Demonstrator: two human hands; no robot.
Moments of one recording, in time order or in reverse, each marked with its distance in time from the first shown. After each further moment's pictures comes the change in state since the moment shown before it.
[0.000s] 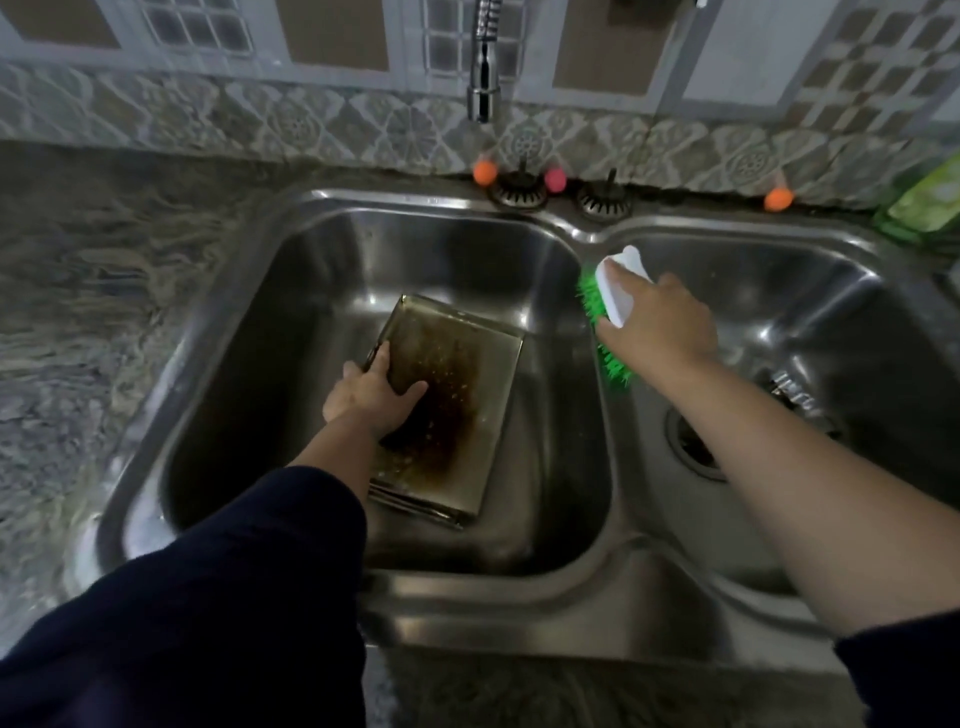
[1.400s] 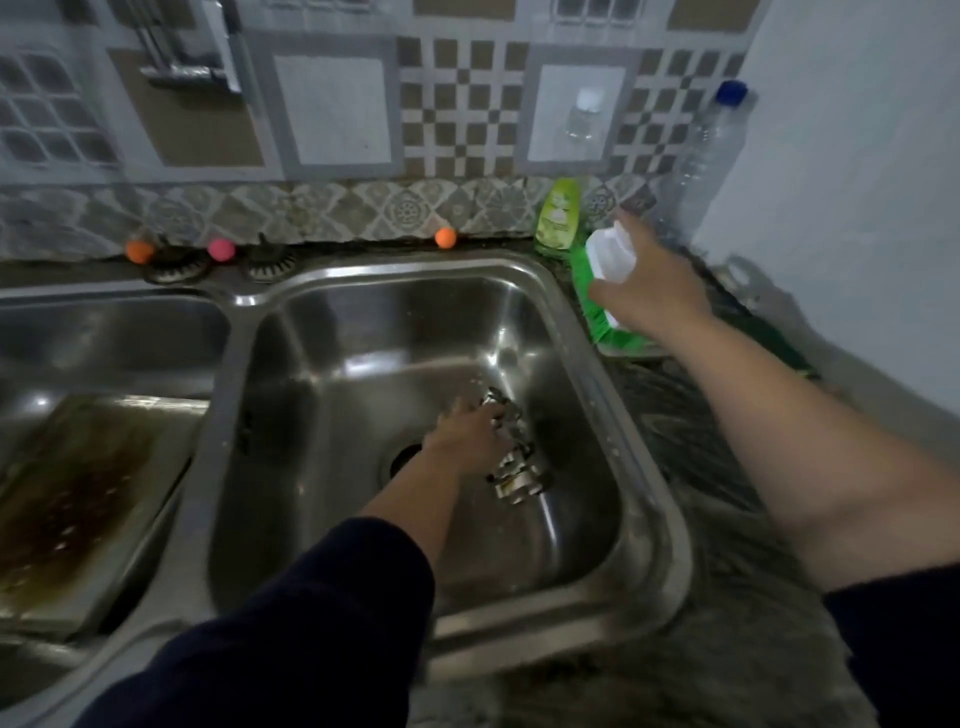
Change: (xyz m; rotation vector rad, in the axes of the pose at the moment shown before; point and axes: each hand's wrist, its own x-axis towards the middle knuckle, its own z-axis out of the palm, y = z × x) left_hand -0.138 0.415 0.146 0.031 -0.269 0.621; right_hand 0.021 0.357 -0.139 0.317 0.155 0.226
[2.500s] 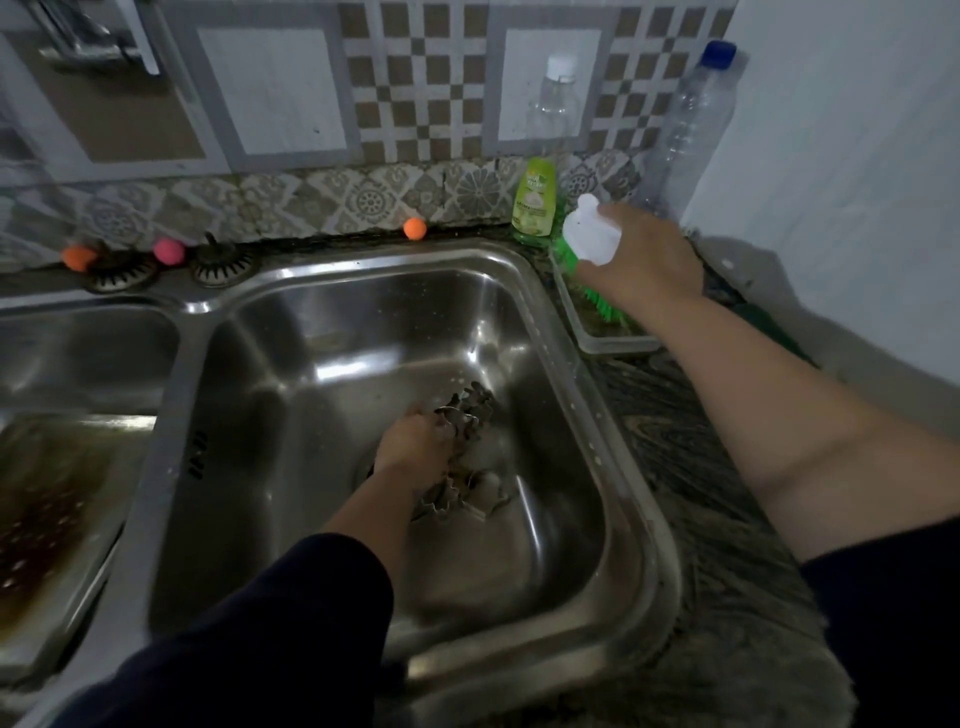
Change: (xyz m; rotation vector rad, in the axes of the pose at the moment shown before) left_hand 0.007 -0.018 0.001 -0.026 0.207 -0.102; right_hand 0.027 0.014 0.001 -0.058 0.104 -0.044
